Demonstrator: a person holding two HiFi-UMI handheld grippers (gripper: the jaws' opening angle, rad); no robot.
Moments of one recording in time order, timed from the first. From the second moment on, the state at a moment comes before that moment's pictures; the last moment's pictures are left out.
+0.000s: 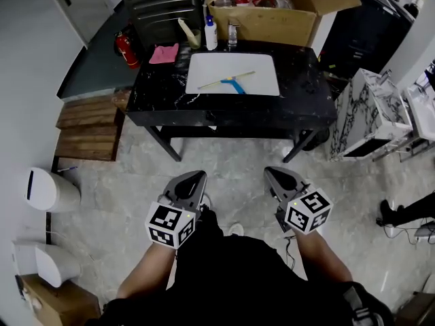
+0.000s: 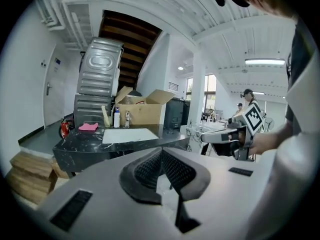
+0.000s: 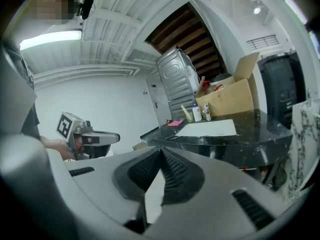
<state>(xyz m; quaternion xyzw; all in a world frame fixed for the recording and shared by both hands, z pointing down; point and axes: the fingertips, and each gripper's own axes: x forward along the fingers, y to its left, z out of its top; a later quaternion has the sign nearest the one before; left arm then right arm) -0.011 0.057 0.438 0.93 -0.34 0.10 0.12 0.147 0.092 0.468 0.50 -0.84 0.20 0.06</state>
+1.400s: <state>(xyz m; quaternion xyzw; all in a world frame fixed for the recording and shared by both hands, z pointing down) 0.017 -0.258 0.442 0.95 -0.26 0.10 0.13 0.155 -0.200 0.472 0.57 -0.78 0.24 0.08</state>
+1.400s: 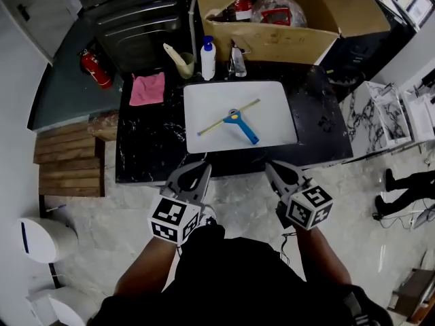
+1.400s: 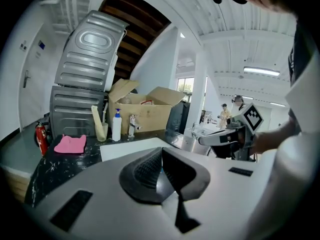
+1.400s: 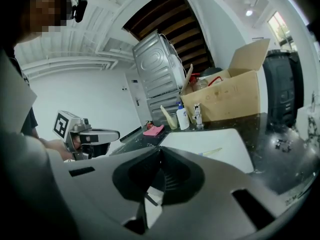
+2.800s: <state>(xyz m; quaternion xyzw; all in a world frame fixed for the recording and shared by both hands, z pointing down) -0.005 -0.352 0.467 0.93 -0.31 0.11 0.18 0.196 -0.348 0.535 0.54 -0.77 0.26 0.23</state>
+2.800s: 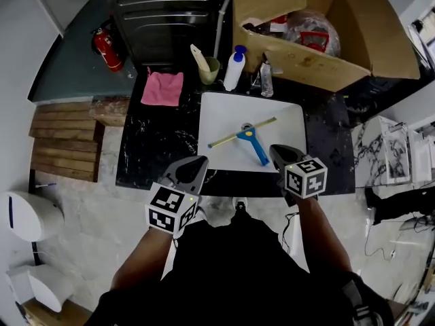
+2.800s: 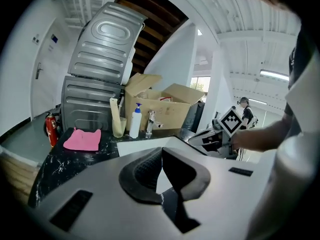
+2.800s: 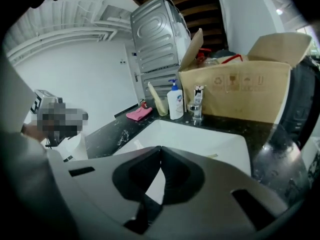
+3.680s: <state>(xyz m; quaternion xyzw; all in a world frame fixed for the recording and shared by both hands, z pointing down) -0.028 -0.352 0.480 0.87 -0.41 0.14 0.21 0.220 -0.406 0.655 0.47 -0.74 0.34 0.33</state>
